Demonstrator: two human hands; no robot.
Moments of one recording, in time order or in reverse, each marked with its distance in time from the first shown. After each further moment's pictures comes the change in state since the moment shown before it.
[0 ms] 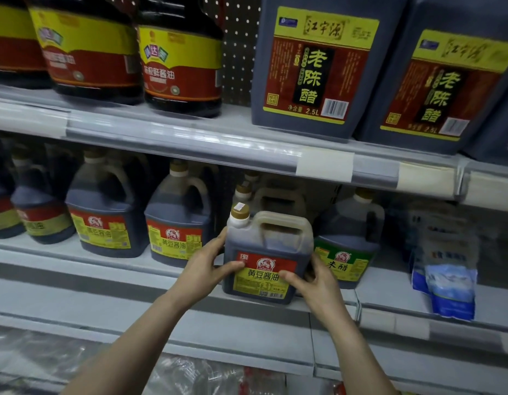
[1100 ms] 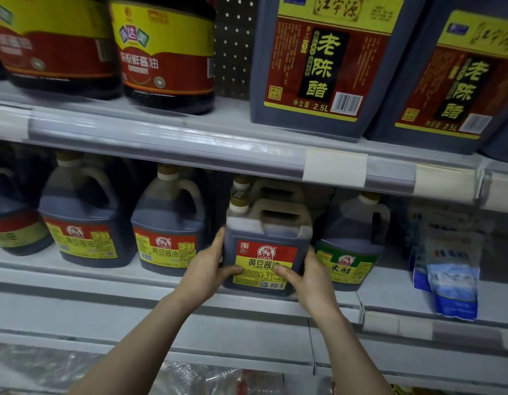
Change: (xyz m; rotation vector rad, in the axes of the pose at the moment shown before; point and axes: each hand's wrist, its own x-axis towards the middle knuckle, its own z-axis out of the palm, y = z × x) left_hand 0.031 -0.008 0.008 0.191 -0.079 -0.143; right_hand 0.025 -0.018 0.022 -0.345 0.085 0.128
